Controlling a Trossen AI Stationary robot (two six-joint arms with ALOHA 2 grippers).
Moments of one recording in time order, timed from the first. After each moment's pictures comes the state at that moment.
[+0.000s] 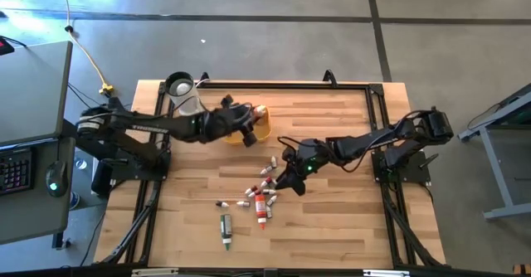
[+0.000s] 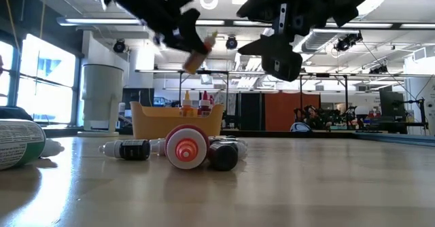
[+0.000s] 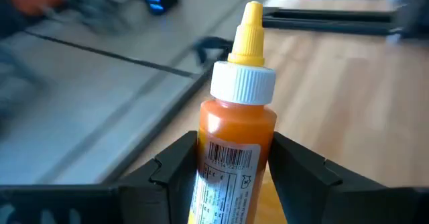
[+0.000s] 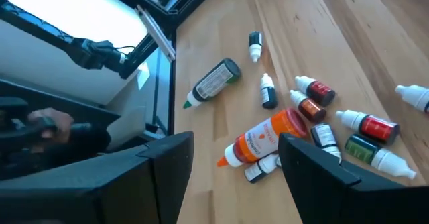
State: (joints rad) left arm 0.11 1.36 0.86 0.13 -0.49 0.00; right arm 0.10 1.56 0.84 0.25 -0.34 0.76
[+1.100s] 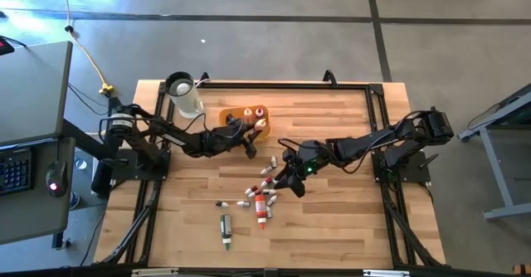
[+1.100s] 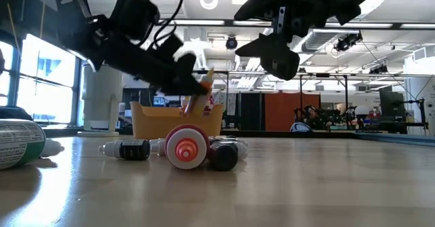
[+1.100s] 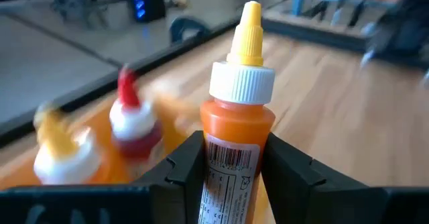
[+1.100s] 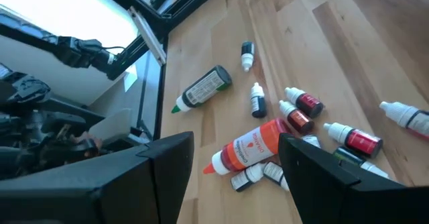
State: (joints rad) left arm 0.09 1.66 0.54 0.88 -0.48 -0.18; right arm 0.11 1.56 0.84 0.25 -0.27 0.70
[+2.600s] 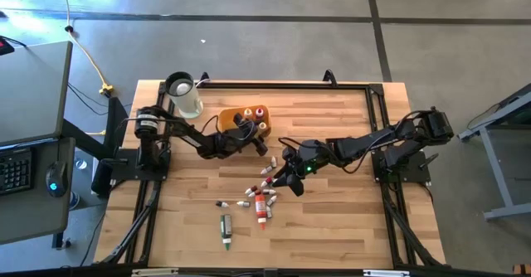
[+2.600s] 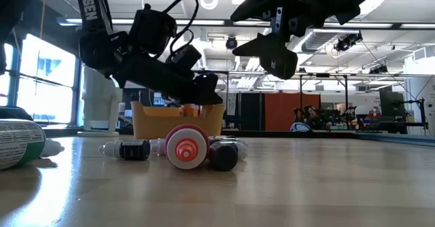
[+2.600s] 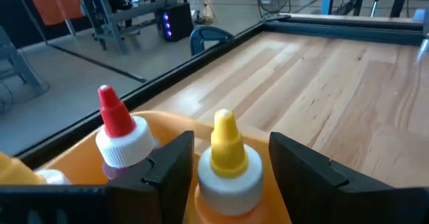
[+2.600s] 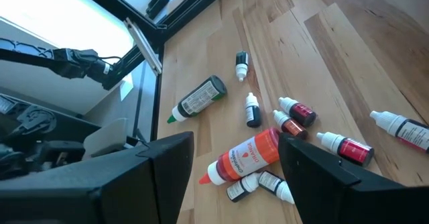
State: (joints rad) left arm 0.09 1.89 0.67 1.04 -0.59 -0.03; right arm 0.11 1.56 0.84 0.27 -0.24 0.71
